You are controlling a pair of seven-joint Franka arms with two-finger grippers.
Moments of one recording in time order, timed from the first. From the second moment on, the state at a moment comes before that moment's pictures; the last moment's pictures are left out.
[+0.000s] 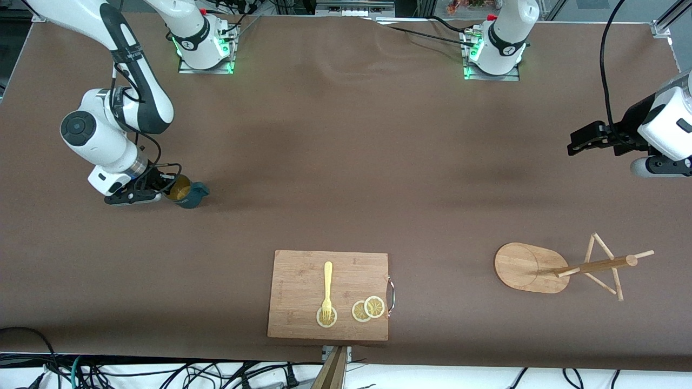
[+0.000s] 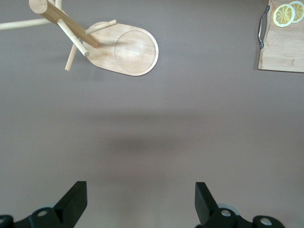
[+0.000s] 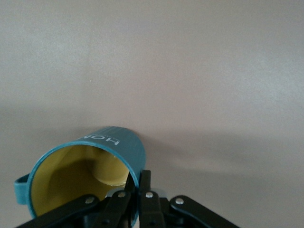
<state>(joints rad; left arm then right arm) -0.10 0.18 0.06 -1.38 -0.07 1.45 -0.09 0.02 0.26 -0.02 -2.21 -0.04 2.48 -0.11</state>
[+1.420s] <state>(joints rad) -0.11 0.23 0.06 -1.38 -0.11 1.45 -0.09 0.72 0.61 0.01 -1.45 0.03 2.01 0.98</state>
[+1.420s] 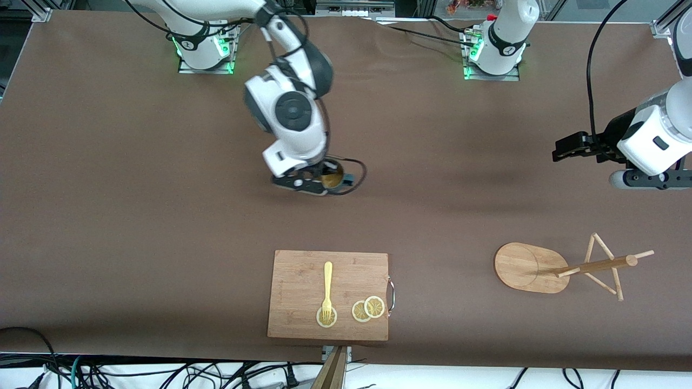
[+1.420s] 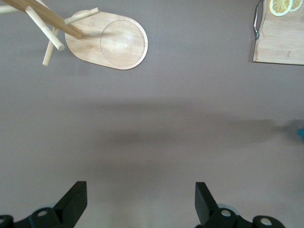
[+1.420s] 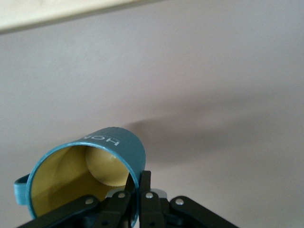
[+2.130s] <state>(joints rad) -0.13 0.25 0.04 -1.38 -0.11 1.45 -0.09 0.90 0.80 0.01 -1.30 0.02 2.19 1.17</state>
